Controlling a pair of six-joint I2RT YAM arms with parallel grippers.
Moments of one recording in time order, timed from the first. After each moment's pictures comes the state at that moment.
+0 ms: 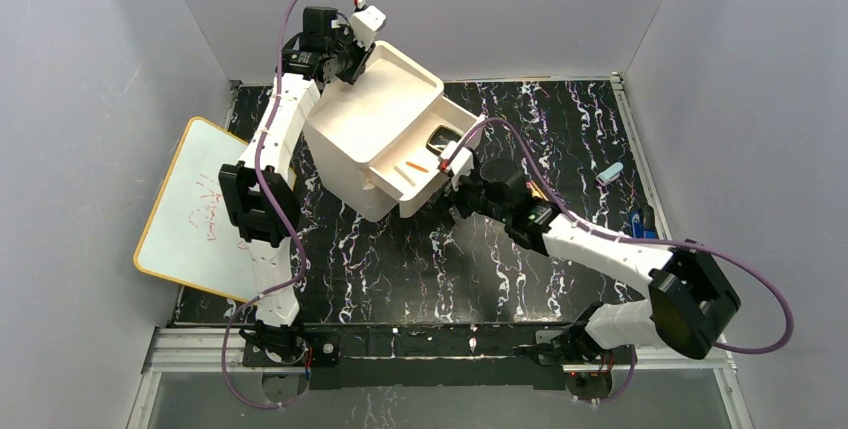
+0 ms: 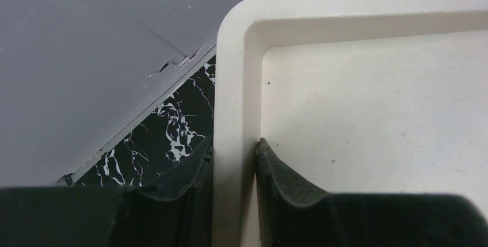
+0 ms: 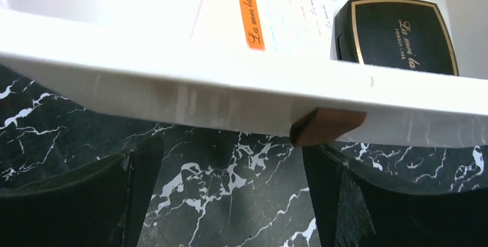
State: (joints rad) left arm -0.23 2.06 2.16 -0.68 0.18 0.51; right arm 0.82 1.28 0.76 0.17 -0.11 -0.18
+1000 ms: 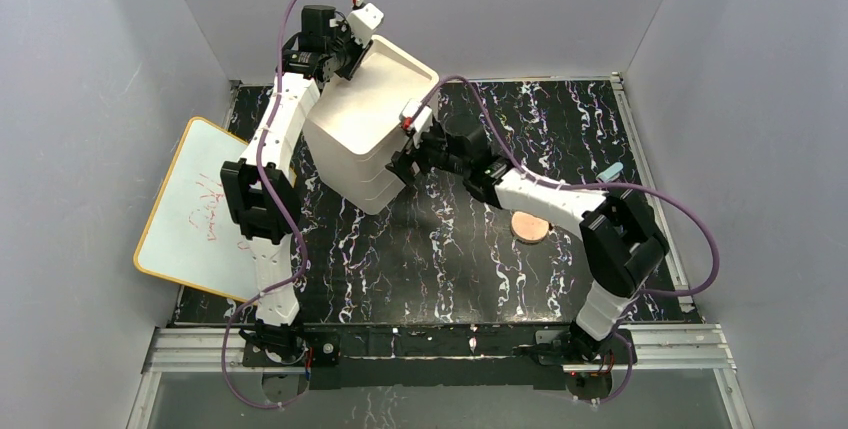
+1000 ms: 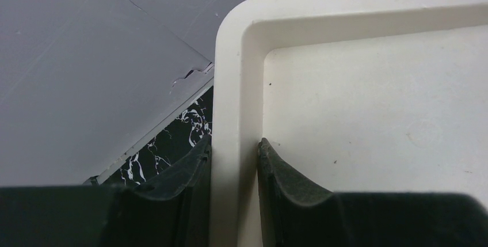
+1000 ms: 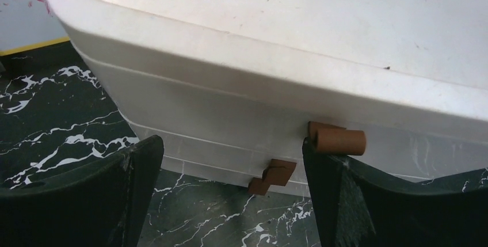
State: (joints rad) left arm -0.22 2.09 2.17 -0.62 0.15 0.55; right arm 0.78 1.73 1.23 0.26 -0.28 -0.20
